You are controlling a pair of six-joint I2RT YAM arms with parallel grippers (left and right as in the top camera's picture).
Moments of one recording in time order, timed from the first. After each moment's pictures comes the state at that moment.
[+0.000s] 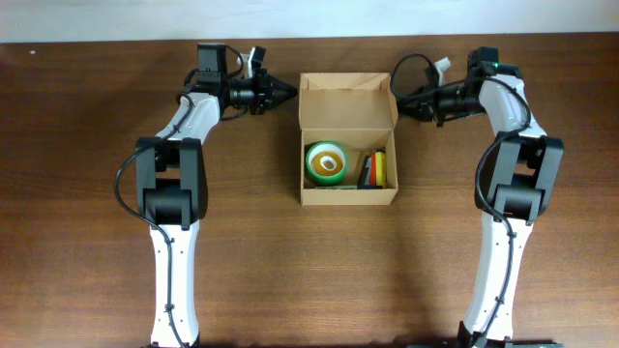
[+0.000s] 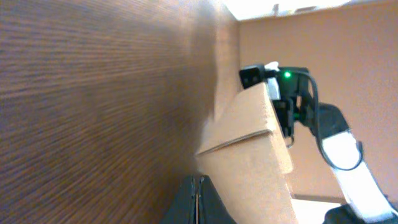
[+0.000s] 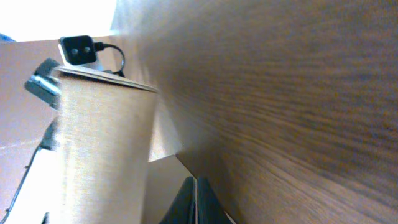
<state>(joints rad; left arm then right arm) -0.08 2.64 2.07 -0.22 1.20 -0.63 -0.16 2.64 2.22 -1.04 -1.12 0.12</state>
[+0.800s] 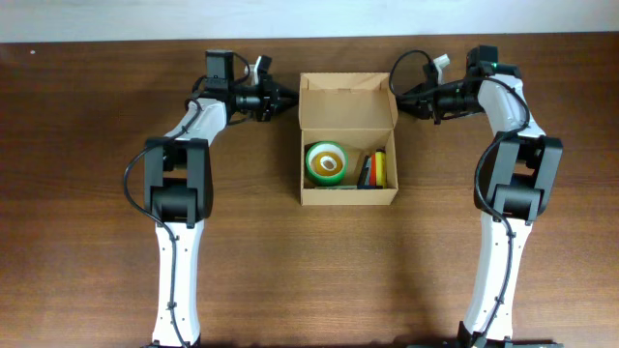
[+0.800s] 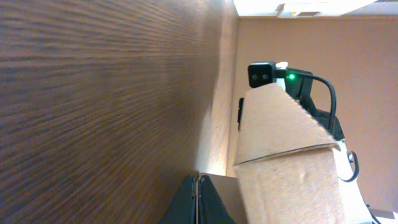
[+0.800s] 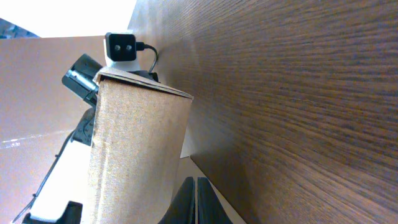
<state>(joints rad) -0.10 2.69 2.07 -0.16 1.23 -0.77 -0.15 2.64 2.22 -1.02 -1.17 0.13</state>
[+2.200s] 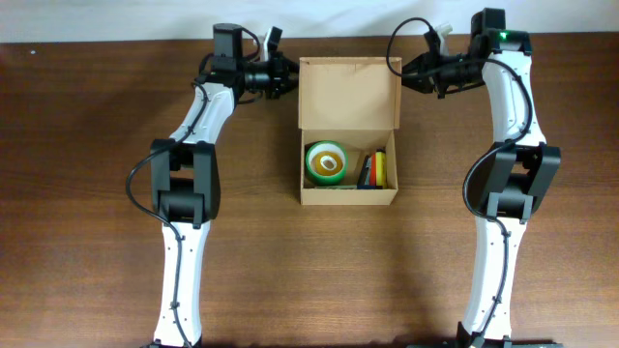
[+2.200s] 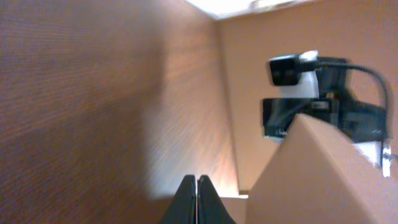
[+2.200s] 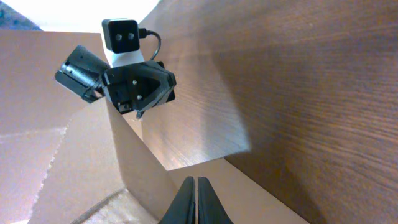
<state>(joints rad) -0.14 2.71 2.29 -0.29 1.18 -0.69 -0.12 2.64 2.56 -1.27 -1.11 0.15</state>
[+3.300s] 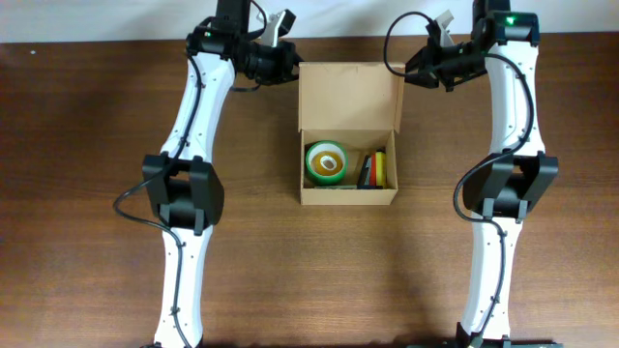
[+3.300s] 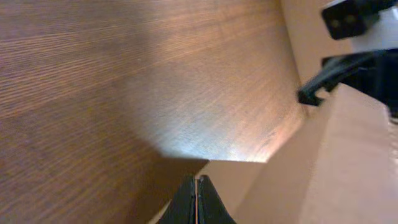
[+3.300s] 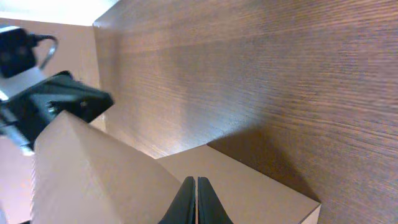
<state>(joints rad) -0.19 2.59 2.62 -1.05 0.87 -0.15 -0.08 2.64 2.79 -1.50 -0.91 0.10</state>
